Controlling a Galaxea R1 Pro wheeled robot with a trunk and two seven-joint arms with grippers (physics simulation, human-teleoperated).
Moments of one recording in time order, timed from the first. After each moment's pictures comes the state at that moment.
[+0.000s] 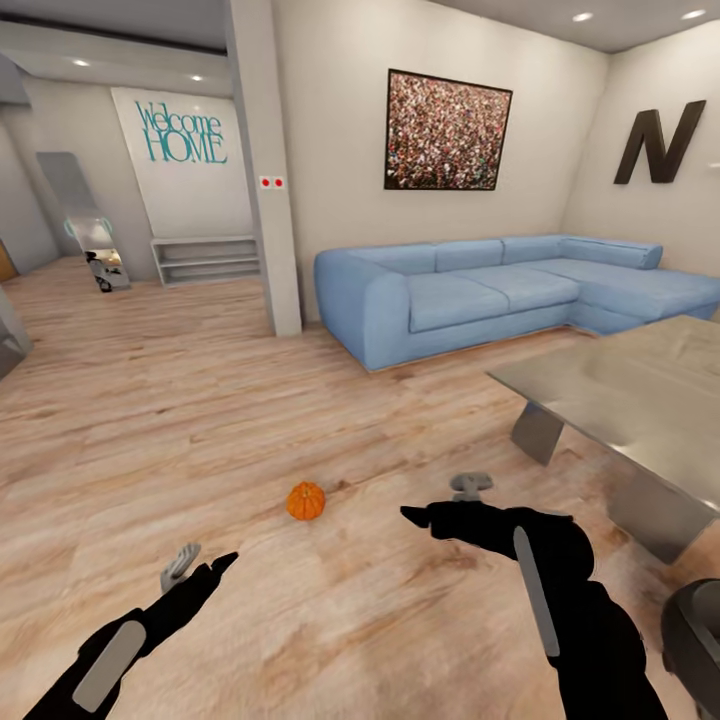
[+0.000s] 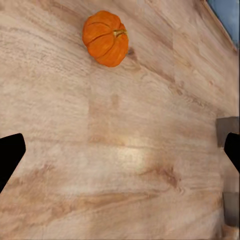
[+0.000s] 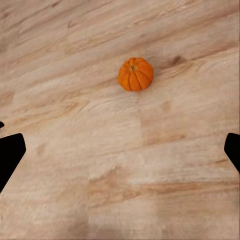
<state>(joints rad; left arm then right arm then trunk) -0.37 0.22 -0.01 -0.77 0.99 0.35 -0.24 -0.39 0.08 -0.05 -1.61 0.05 1.04 0.55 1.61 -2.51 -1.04</state>
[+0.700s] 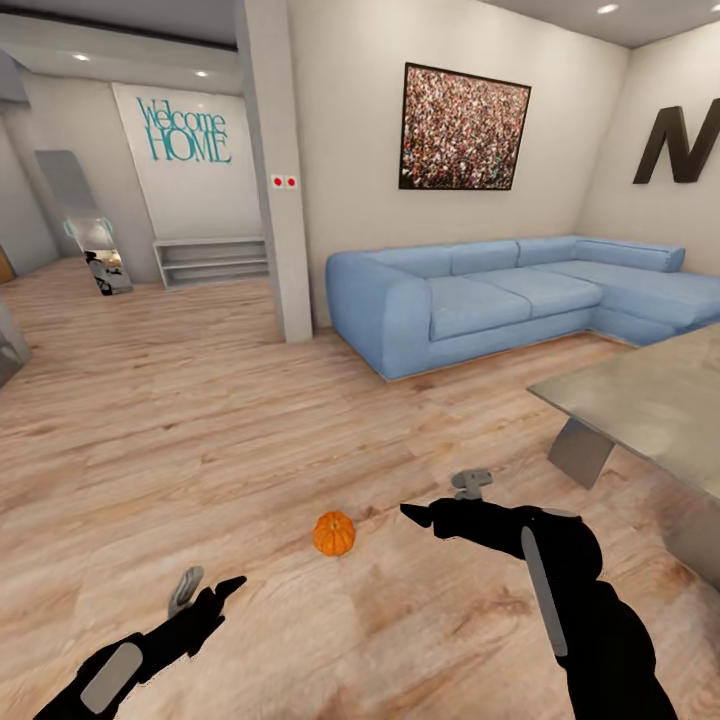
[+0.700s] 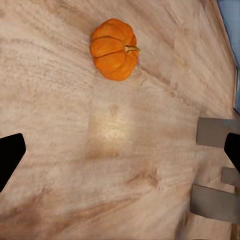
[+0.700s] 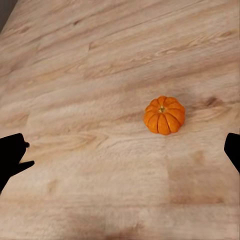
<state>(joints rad) -0.44 0.22 -0.01 -0.48 1.00 0.45 -0.46 -0.39 0.05 -0.05 -1.61 0.06 1.00 0.66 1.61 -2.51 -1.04</state>
